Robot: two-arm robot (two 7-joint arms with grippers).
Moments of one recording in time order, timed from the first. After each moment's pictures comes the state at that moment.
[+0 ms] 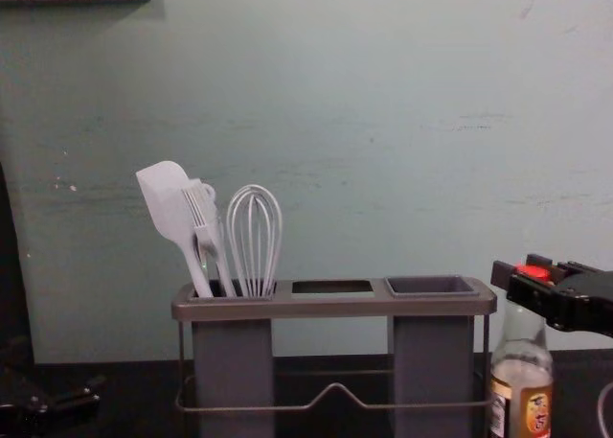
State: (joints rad) left arm -0.20 0.60 0.45 -1.41 -0.25 -0.12 0.03; right arm 0.26 0.33 -0.23 -1.32 0.40 -0.19 0.44
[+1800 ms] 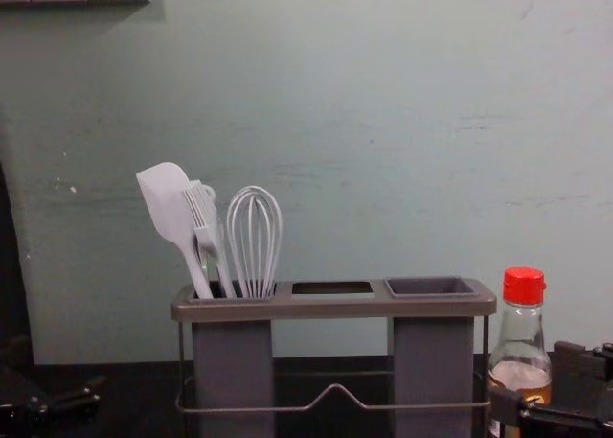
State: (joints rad) left arm -0.20 0.60 0.45 -1.41 -0.25 -0.12 0.03; right arm -0.02 0.49 -0.24 -1.64 0.33 -0.10 0.43
